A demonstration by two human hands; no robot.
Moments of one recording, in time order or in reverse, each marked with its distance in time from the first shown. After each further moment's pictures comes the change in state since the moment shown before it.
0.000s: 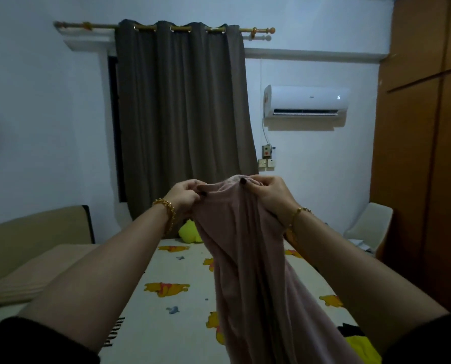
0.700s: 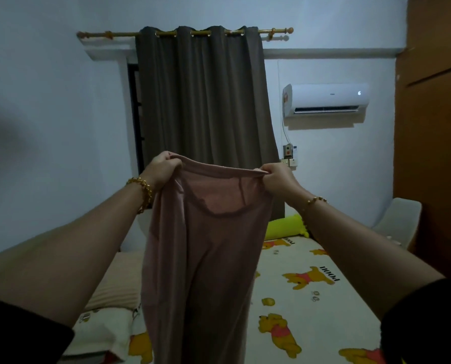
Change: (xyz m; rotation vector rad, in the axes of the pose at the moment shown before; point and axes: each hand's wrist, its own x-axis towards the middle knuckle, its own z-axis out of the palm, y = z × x) left_hand 0.037 -0.038 -0.257 0.168 0.192 0.217; right_hand 0.061 -0.026 0.198 -0.441 0.123 0.031
